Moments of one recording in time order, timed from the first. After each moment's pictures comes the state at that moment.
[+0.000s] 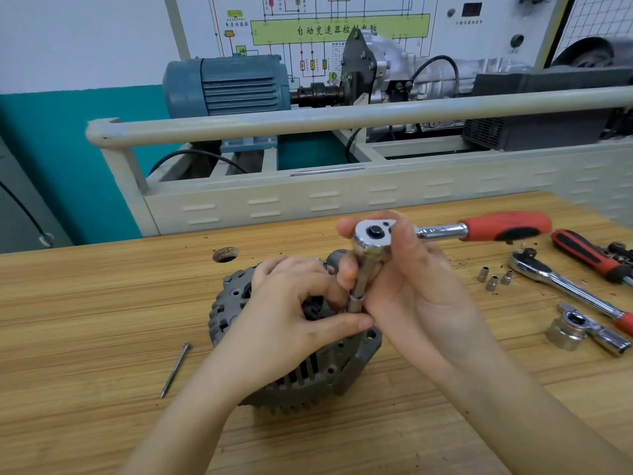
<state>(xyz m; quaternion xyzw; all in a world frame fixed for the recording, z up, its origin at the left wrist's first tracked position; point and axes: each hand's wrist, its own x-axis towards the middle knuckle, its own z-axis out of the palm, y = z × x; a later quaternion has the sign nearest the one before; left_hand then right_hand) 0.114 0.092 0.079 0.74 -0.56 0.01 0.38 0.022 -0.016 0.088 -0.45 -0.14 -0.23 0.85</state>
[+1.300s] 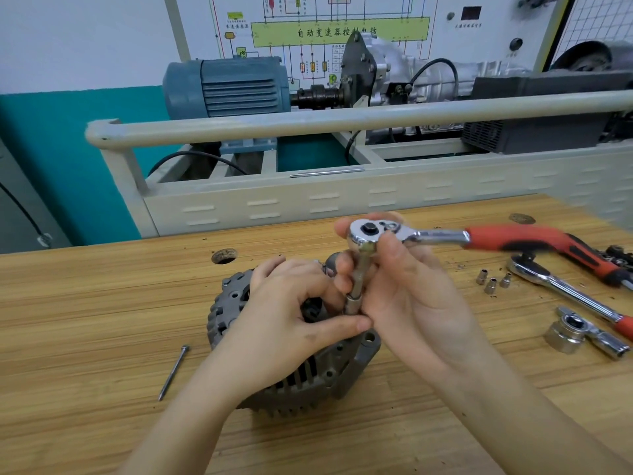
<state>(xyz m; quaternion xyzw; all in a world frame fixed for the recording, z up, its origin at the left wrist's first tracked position) 0.113 0.092 0.079 0.75 -0.56 0.01 0.37 0.026 -0.020 0.082 -0.44 -0.14 -0.22 0.86</state>
